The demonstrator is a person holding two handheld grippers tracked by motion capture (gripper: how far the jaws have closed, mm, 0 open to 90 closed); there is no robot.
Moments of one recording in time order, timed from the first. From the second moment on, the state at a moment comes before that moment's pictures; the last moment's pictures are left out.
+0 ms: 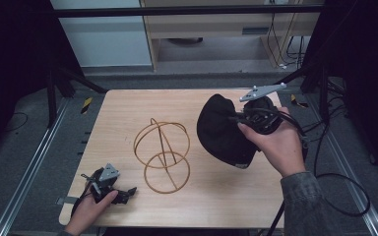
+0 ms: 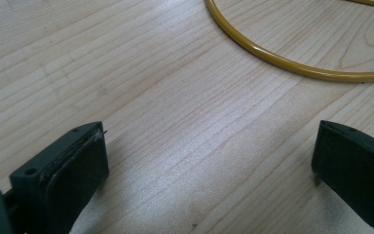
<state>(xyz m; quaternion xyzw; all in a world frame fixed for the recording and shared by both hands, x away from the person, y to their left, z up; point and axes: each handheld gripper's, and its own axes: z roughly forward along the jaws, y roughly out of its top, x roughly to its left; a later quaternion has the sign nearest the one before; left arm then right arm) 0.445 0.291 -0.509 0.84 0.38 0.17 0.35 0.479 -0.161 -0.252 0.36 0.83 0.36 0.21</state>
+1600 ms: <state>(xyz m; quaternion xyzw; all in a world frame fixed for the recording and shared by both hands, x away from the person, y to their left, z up) 0.445 0.290 -0.509 0.84 0.38 0.17 0.35 0.471 -0.072 -0.167 0.28 0.83 0.44 0.21</state>
